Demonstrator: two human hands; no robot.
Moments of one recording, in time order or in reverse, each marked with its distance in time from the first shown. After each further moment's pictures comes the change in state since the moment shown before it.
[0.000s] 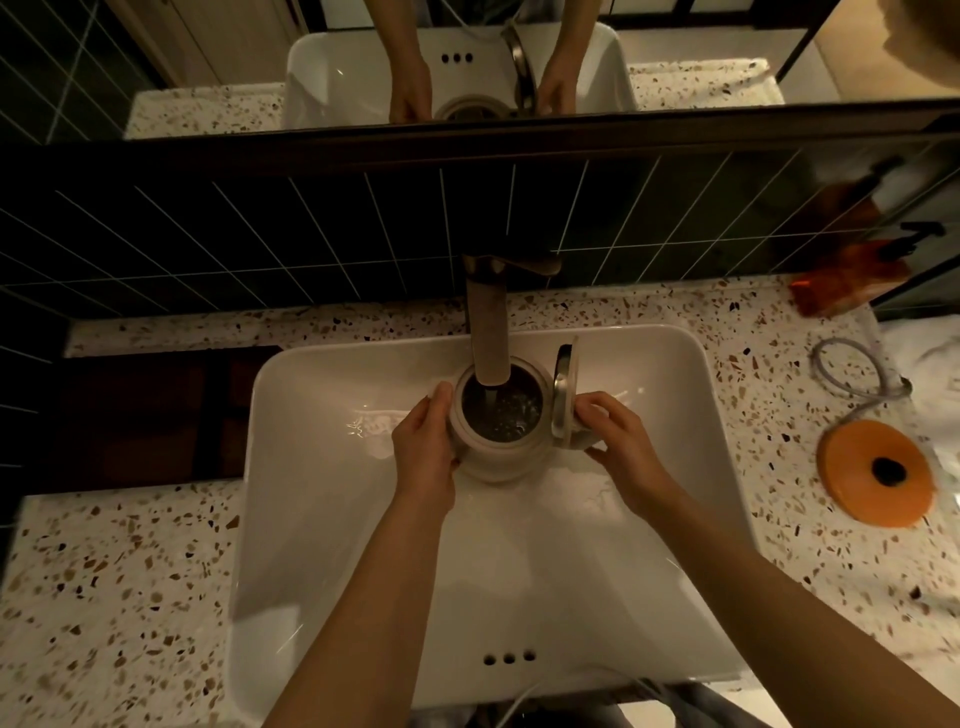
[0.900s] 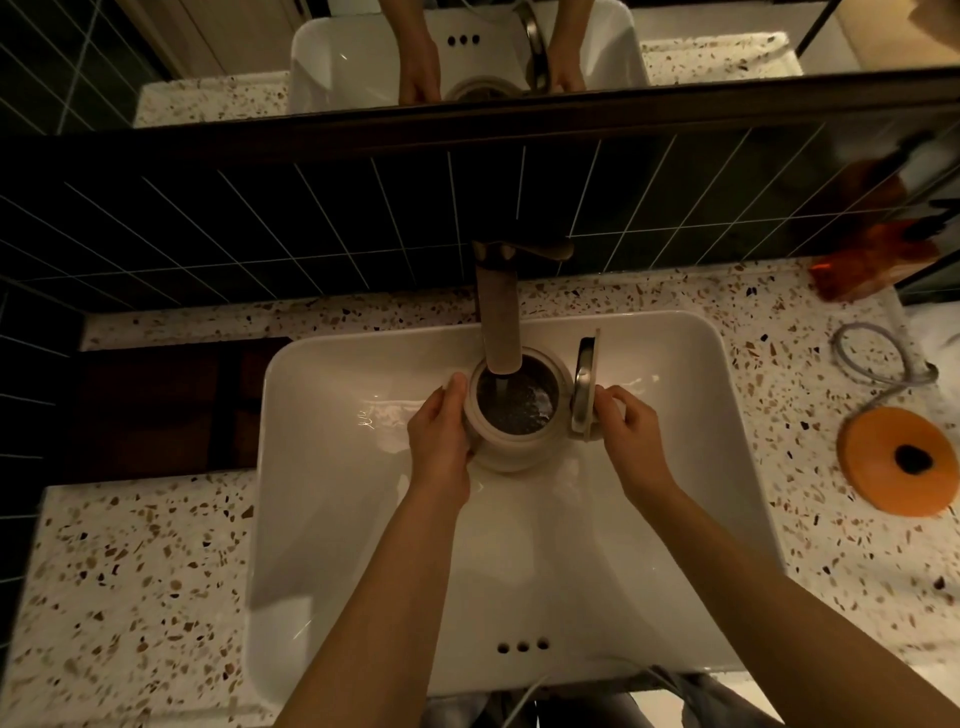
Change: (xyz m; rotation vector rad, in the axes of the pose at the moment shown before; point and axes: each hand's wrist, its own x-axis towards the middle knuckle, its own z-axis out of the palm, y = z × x) left_hand -0.006 0.001 0.003 -0.008 -0.024 -0.005; right_hand 0.004 0.012 0.015 -0.147 0.261 -0.164
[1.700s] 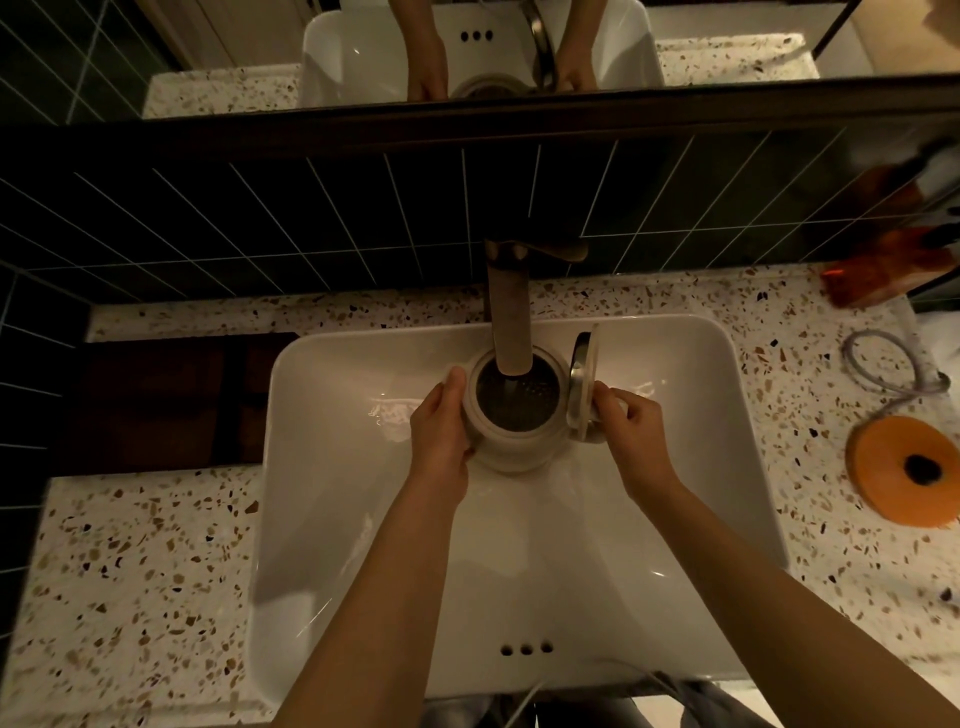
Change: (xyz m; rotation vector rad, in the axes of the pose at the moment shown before) left_hand 0.016 0.001 -0.008 0.030 -0.043 -0.024; right_hand 0.006 -0.008 0.009 -0.014 0.042 0.022
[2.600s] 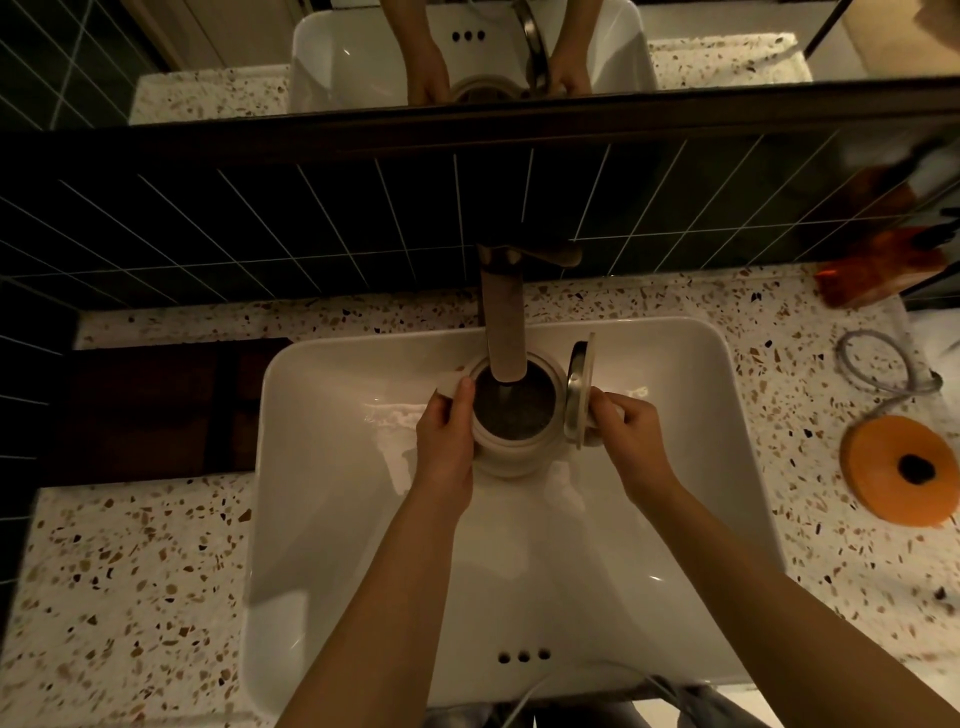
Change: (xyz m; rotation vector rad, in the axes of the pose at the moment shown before) left_hand 0.012 -0.018 0.003 0.041 -0.020 0.099; right_hand 0.006 0.007 -0.002 0.026 -0.056 0.024
